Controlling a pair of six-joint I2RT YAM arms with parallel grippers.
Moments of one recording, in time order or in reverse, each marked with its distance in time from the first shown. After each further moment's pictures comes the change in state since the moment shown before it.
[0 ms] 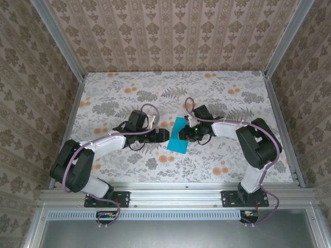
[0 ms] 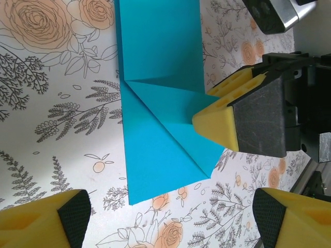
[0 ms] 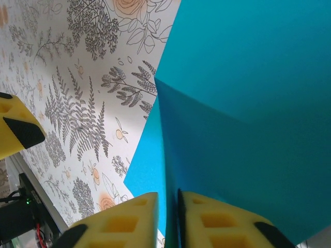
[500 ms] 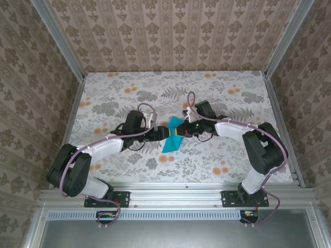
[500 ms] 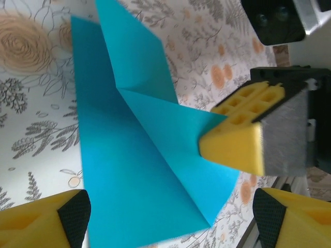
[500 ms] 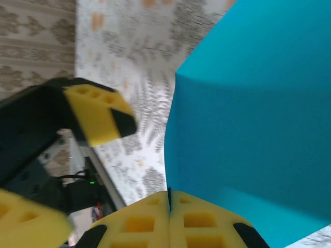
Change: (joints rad) left arm 0.011 -0.053 -0.053 0.150 0.035 -0.105; right arm -0.005 -0.095 0.001 0.094 -0.187 0.081
